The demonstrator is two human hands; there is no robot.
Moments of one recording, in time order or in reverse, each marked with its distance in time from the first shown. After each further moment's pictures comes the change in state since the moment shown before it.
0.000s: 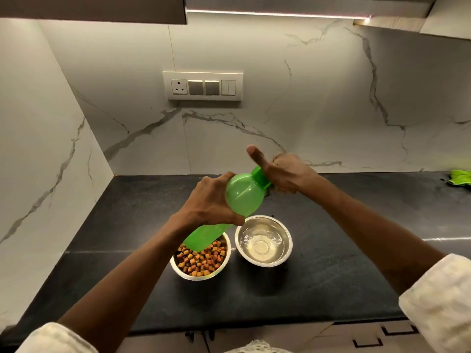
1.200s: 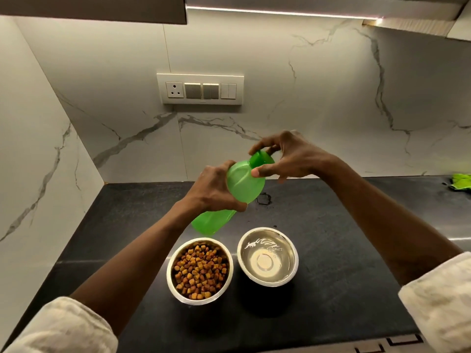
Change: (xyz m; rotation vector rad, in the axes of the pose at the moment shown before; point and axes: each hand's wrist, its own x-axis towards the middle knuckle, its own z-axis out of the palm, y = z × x) left_hand 0.075 -0.041 -0.005 -0.030 0.017 -0.016; right_hand 0.063 0.002 -0.031 0.108 -0.150 -0.301
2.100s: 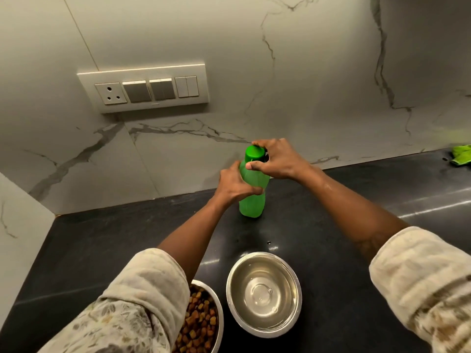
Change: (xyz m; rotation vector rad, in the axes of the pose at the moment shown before) left_hand 0.173 -0.055 0.152 -0.185 -0.131 -0.334; right_hand 0.105 0.160 0.026 -0.196 0.211 0.210
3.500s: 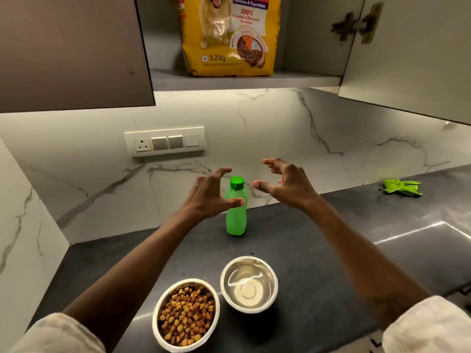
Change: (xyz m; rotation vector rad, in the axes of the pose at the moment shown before) left_hand -0.186 0.109 -0.141 0.264 0.132 0.501; right_hand -0.184 -0.106 -0.114 0.178 0.313 0.099
